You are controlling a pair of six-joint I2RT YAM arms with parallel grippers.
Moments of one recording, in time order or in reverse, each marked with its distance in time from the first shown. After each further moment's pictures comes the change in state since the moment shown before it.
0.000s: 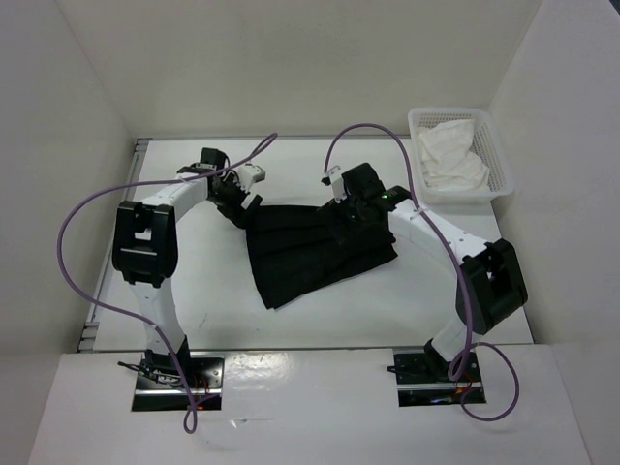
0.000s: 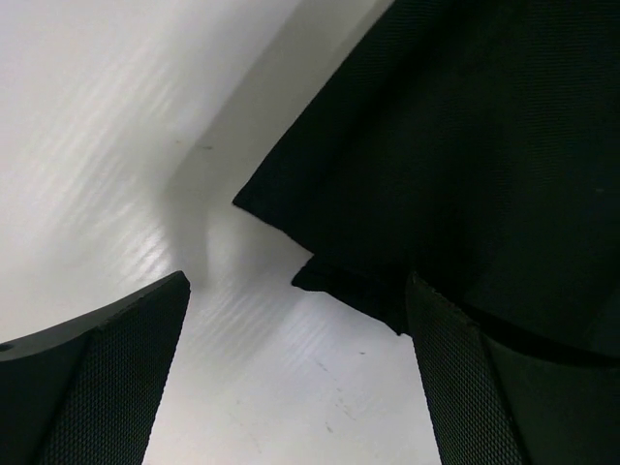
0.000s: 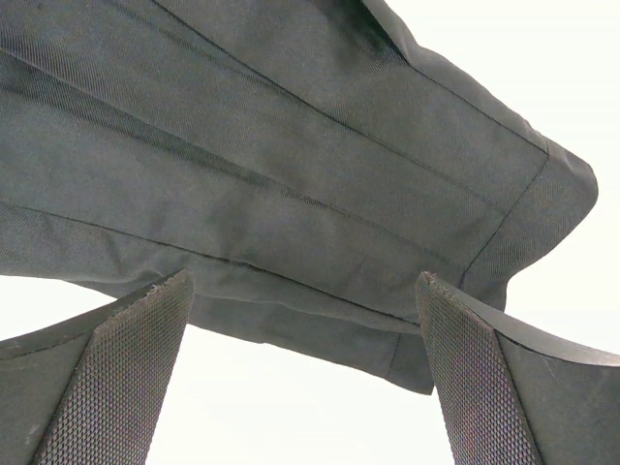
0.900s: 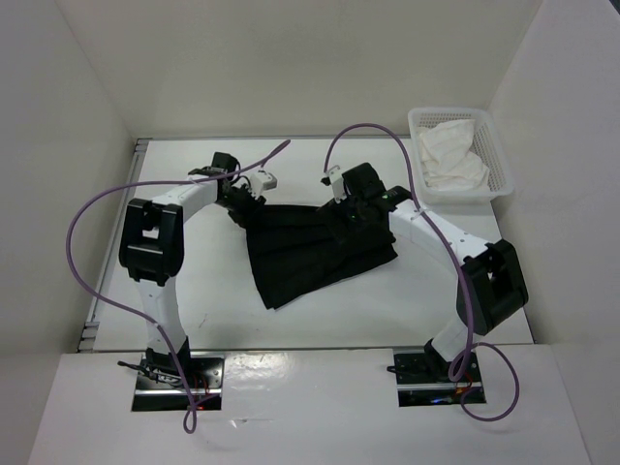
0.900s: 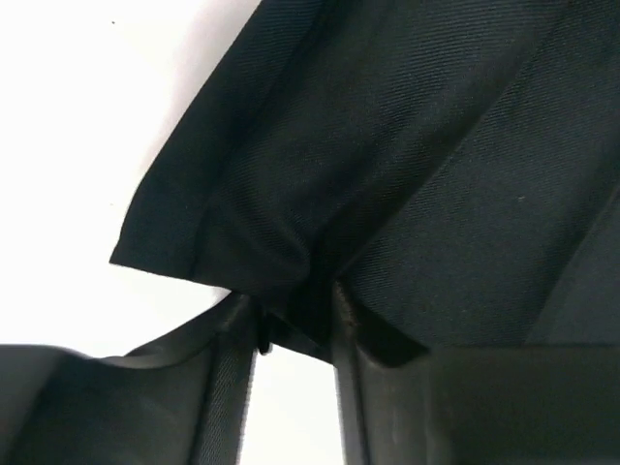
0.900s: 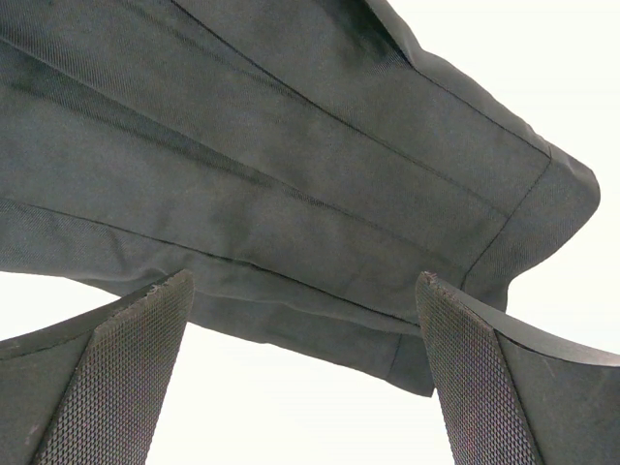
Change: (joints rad) left arm -0.054 0.030 0.000 -0.034 0.079 0.054; right arm 0.000 -0.006 -0.002 0.003 -0.011 -0.008
